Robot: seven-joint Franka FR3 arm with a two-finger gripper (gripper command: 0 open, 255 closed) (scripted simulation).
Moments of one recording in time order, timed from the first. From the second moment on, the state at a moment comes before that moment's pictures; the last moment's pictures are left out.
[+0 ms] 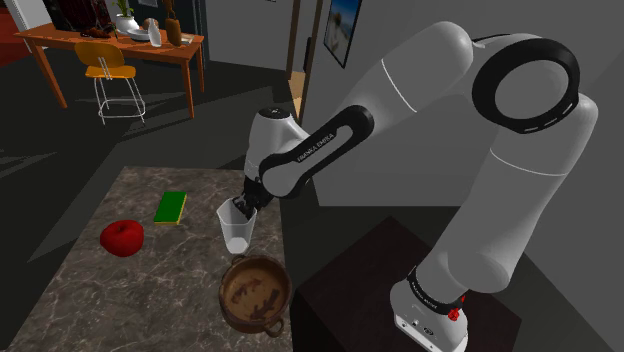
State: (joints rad) arm 0.23 0.19 0.26 -2.34 0.03 2.63 0.49
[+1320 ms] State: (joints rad) arm 0.21 0.00 0.27 -2.27 0.09 2.37 0.46
